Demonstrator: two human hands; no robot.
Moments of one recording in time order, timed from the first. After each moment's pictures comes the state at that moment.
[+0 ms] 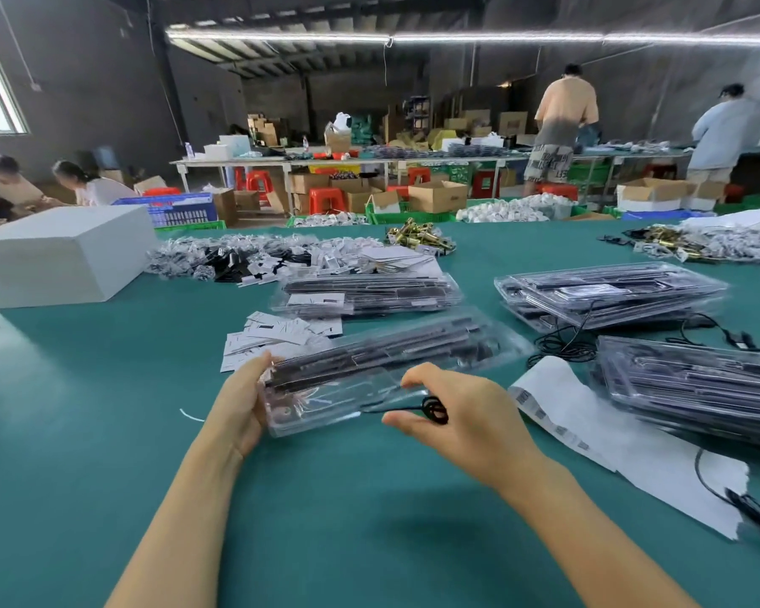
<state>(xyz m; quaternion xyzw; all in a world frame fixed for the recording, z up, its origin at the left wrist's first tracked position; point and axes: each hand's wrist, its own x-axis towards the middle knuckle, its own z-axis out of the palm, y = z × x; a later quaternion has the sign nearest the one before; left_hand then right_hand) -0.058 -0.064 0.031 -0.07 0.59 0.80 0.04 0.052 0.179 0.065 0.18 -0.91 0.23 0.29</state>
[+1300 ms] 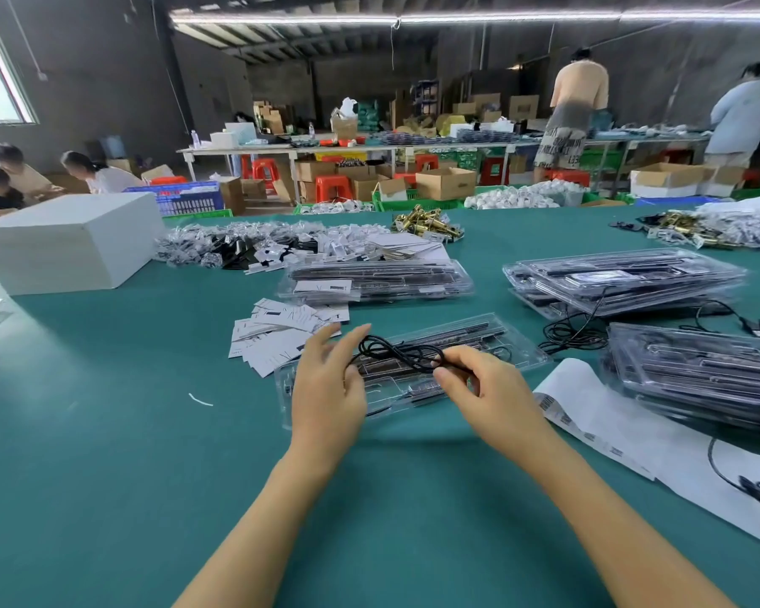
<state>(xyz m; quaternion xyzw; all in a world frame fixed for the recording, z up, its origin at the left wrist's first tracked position) -0.002 0.011 0.036 0.15 0.84 0.43 -0.30 0.032 0.202 0.041 0.09 -0.89 0.37 0.23</state>
